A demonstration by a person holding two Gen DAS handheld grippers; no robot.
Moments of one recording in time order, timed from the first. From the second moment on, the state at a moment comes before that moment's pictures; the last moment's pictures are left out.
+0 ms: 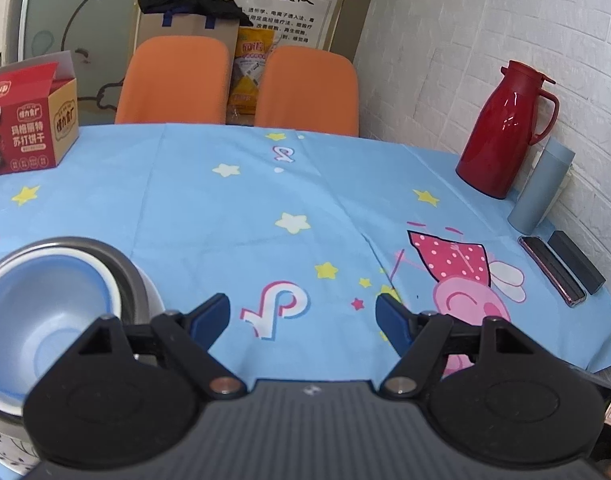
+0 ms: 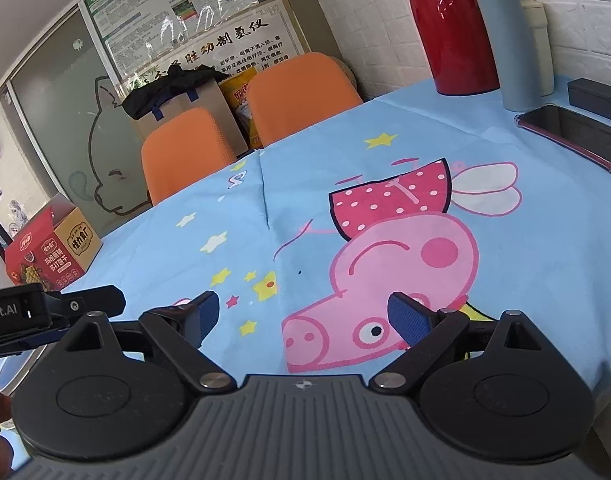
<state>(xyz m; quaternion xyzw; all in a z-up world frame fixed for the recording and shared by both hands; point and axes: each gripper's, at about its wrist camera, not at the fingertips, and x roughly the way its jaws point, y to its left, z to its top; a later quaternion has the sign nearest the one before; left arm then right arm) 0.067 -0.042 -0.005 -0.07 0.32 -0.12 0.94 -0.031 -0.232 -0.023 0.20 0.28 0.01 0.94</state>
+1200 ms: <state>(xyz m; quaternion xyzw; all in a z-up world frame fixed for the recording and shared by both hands) -0.077 -0.009 -0.017 -0.05 0.27 -0.06 0.96 -0.144 -0.162 0.008 0.05 0.22 -0.03 0.97</state>
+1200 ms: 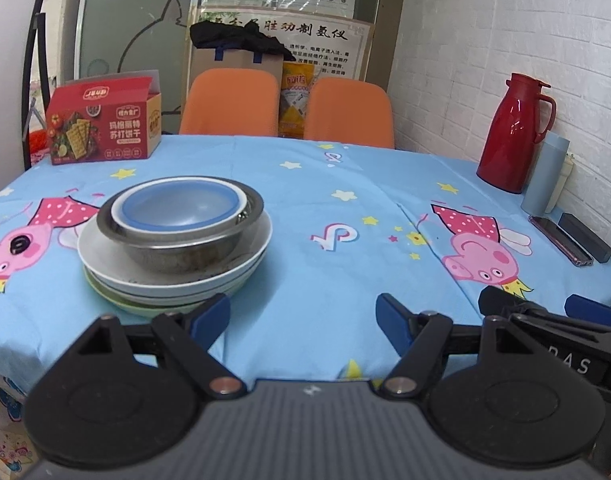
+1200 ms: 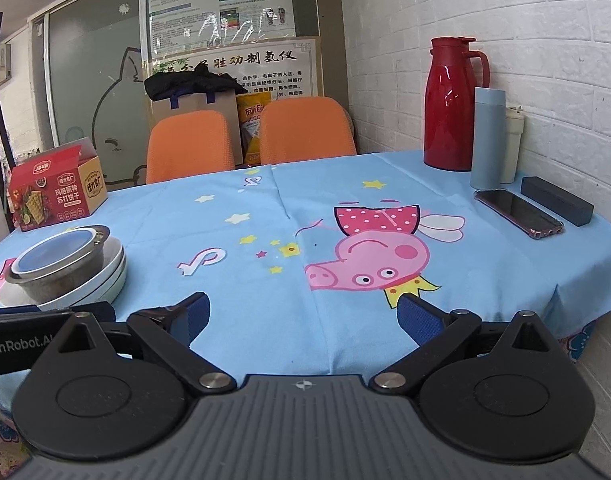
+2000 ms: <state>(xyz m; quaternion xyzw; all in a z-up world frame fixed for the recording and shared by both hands) -0.138 -0.014 -0.006 -0.03 0.22 -0.04 0.98 -0.192 -0.153 0.008 0.03 0.19 -0.03 0.98</state>
